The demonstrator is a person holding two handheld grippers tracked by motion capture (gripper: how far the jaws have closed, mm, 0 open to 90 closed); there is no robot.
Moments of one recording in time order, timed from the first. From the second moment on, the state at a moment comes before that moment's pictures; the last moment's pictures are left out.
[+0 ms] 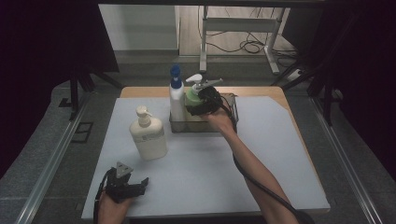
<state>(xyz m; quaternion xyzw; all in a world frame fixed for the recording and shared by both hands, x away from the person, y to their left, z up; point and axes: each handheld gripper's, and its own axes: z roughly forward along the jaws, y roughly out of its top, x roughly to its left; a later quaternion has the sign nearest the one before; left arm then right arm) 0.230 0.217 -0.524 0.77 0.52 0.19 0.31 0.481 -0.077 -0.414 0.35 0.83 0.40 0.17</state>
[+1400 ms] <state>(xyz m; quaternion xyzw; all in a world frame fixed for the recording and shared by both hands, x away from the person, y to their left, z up) 0.230 0.217 -0.524 0.77 0.52 0.19 0.31 0.463 -0.133 -0.422 0.32 0.84 0.42 0.13</state>
